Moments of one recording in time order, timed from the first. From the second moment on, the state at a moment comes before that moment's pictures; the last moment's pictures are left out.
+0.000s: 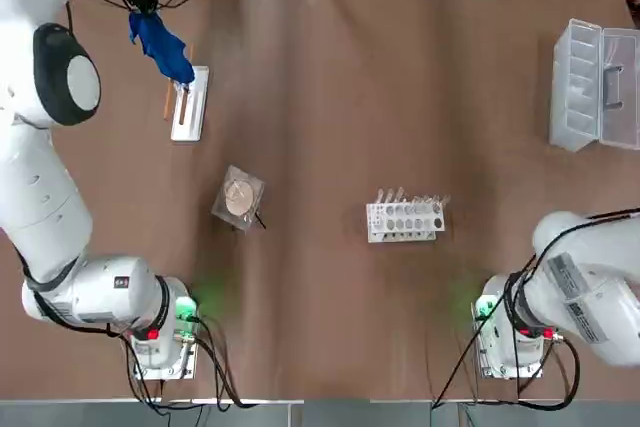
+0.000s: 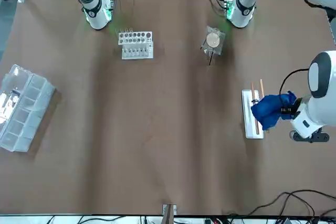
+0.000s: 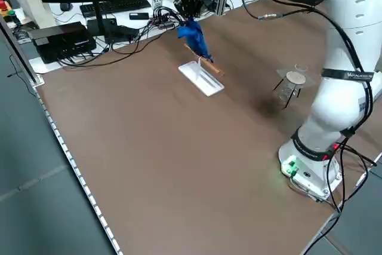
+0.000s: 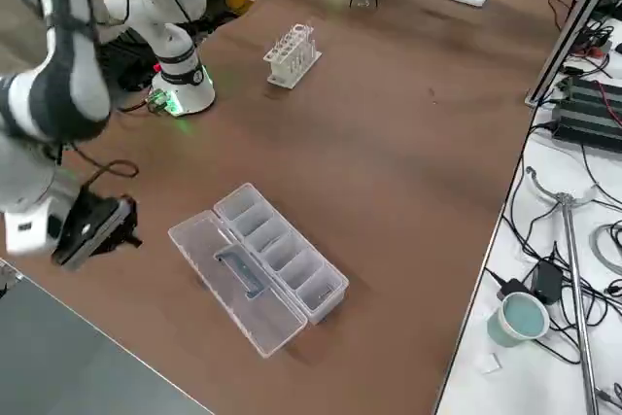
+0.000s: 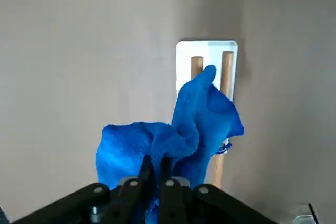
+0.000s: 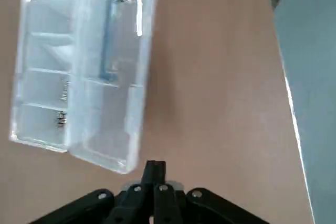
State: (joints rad) left arm -0.01 0.49 -0.01 -1.35 0.14 1.59 0.02; right arm -1.11 0.44 0.05 -1.65 0.29 1.95 -0.99
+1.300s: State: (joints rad) left arm -0.05 0.61 -0.03 -1.37 0.10 1.70 -0.13; right arm -1.09 0.77 0.08 -1.38 0.49 1.75 -1.15
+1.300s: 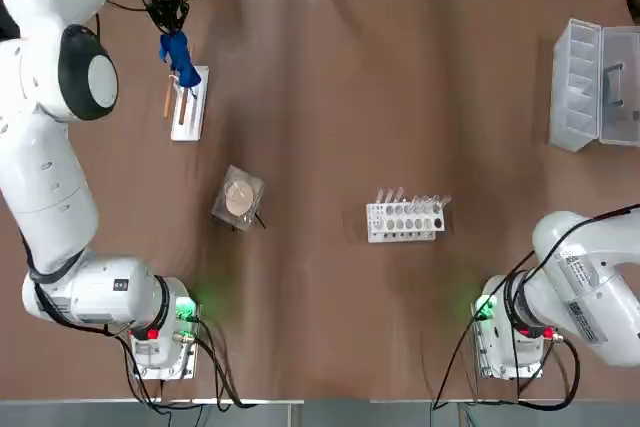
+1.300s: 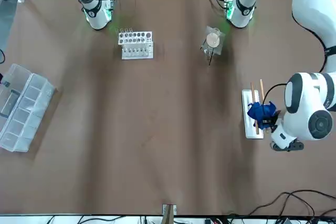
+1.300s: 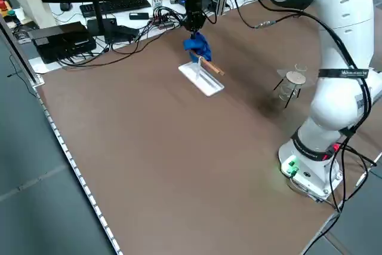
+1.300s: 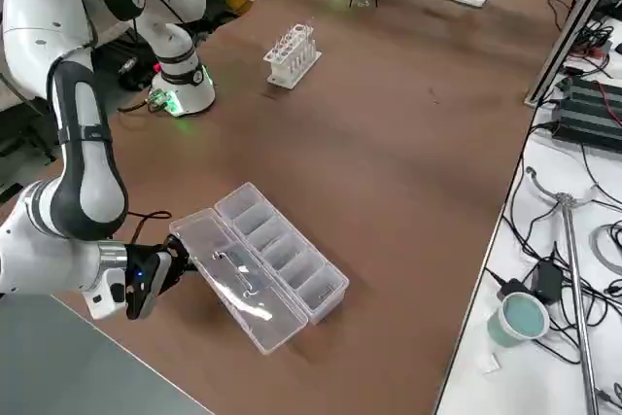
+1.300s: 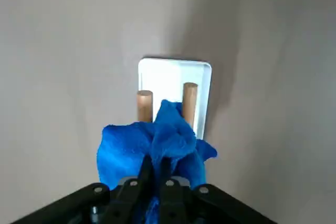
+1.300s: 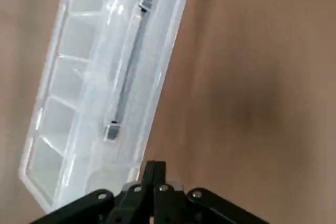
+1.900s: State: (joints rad) left arm -0.04 0.63 -0.03 -1.39 0.10 1.71 -0.13; right arm -1.01 0.77 0.21 -1.36 0.52 1.63 -1.12
